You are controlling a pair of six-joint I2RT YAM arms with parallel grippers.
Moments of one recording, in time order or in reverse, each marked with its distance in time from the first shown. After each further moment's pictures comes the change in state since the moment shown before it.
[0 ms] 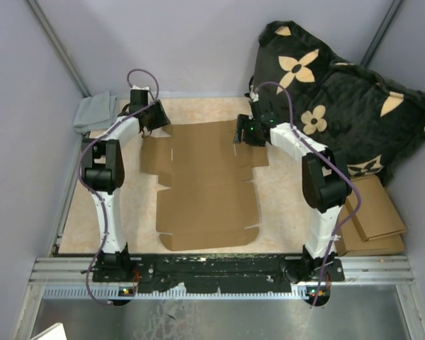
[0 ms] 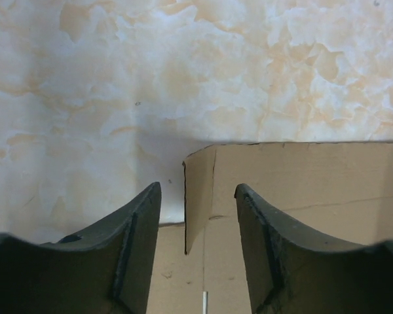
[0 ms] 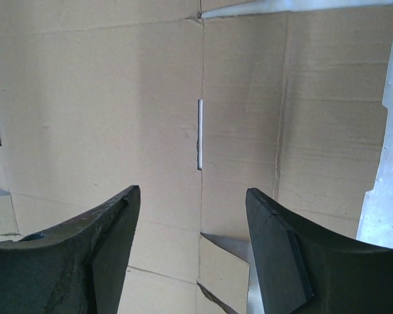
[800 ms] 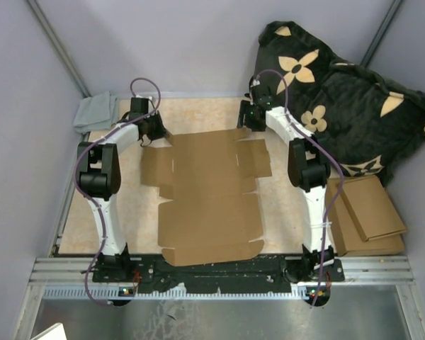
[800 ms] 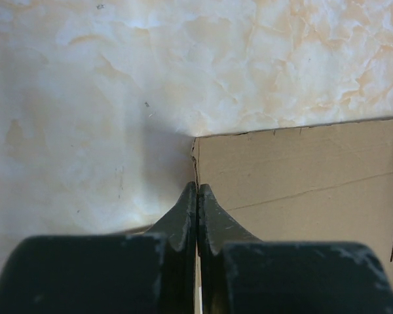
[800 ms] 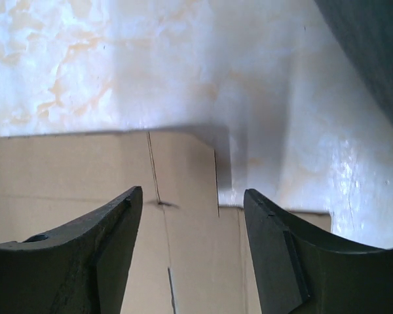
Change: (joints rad) left arm -0.014 -0.099 -0.172 -0.011 0.081 0.017; right arm -0.066 0.332 0.455 -0.153 0.041 -0.019
